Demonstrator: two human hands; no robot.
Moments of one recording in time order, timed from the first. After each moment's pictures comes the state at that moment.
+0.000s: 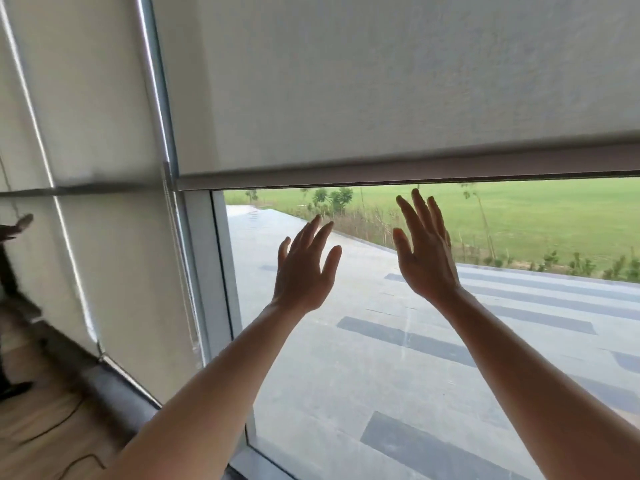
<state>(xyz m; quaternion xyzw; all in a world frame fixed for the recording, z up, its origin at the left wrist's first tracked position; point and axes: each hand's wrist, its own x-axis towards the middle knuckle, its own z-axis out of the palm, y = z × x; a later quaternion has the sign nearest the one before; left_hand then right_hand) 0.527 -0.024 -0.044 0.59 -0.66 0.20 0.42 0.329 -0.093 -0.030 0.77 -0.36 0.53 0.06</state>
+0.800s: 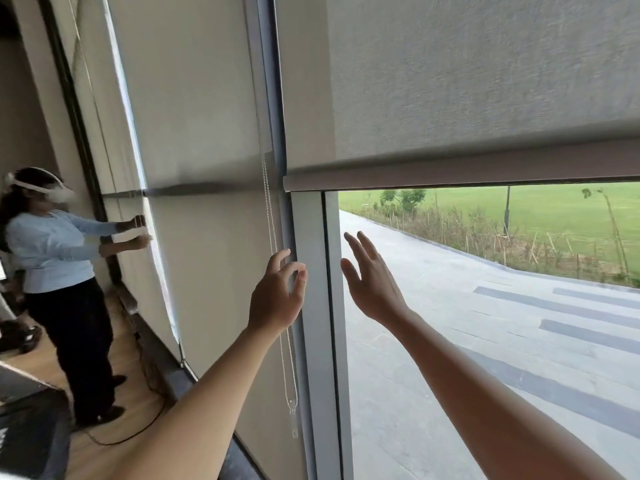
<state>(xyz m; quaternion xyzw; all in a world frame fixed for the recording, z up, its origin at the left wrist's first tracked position) 0.993 -0.167 -0.076 0.70 -0.53 0.21 0.42 0.835 -0.271 -0.065 0.84 -0.23 0.46 -0.15</state>
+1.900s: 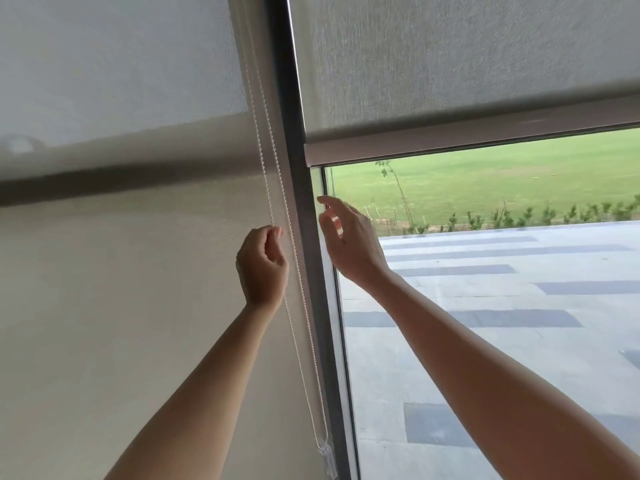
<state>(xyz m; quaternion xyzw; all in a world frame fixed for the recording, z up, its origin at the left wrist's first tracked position) 1.222 -0.291 -0.058 0.42 -0.59 0.15 0.67 1.070 -0.272 -0.028 0.71 -0.38 0.59 0.01</state>
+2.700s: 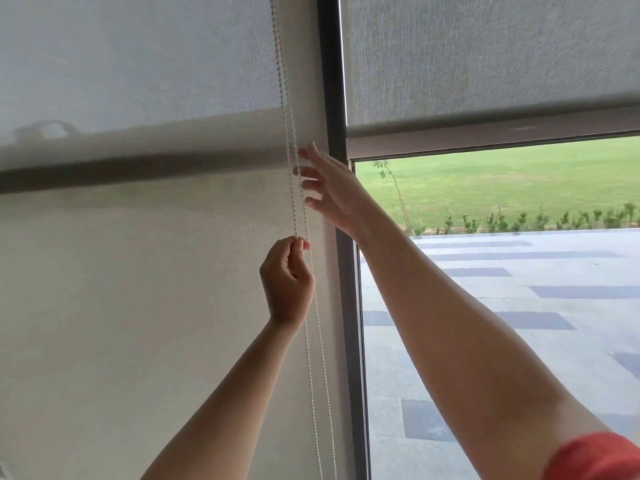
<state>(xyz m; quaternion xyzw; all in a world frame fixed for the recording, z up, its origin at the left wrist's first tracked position) 1.252 -0.242 -0.078 0.36 -0.60 0.09 0.71 1.145 -0.273 0.042 0.61 -0.18 0.56 -0.53</state>
